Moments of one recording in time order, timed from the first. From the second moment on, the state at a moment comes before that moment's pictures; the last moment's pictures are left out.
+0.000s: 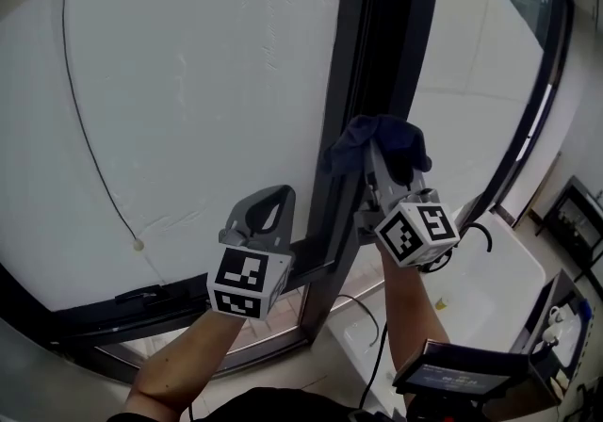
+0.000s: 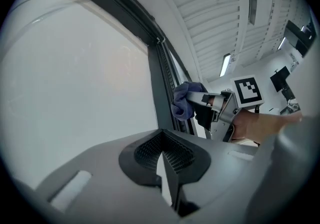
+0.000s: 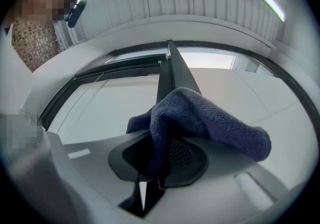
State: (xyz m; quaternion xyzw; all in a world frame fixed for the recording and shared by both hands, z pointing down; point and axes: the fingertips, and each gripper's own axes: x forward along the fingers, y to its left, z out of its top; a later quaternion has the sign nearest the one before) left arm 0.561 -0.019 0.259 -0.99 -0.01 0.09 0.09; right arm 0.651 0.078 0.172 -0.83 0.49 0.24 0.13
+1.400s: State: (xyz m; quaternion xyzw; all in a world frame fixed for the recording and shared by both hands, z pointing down) left arm 0.578 -0.013 0.421 -1.00 -0.02 -0.03 0.03; right arm 0.663 0.075 0.379 -0.86 0.49 0.11 0.12
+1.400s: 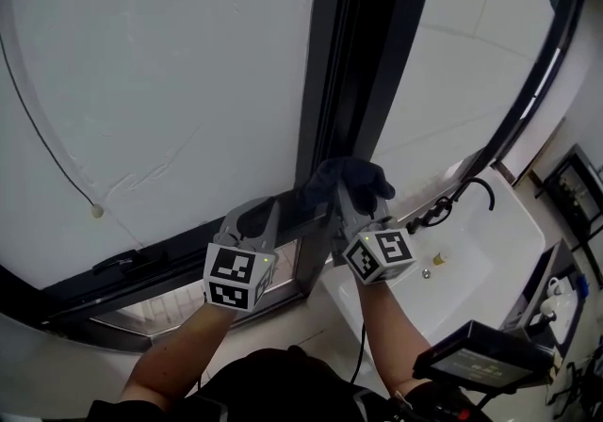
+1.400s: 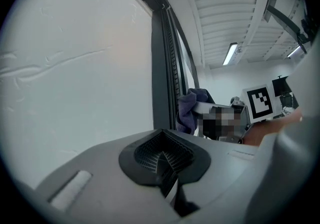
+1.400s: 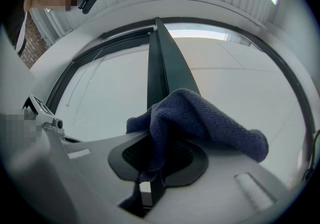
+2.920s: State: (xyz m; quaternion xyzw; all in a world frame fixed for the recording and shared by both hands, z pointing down) left arm 0.576 0.007 0.532 -0.99 0.04 -0.12 0.01; right arm 0.664 0.063 0.547 -0.84 0.53 -0.04 -0.02
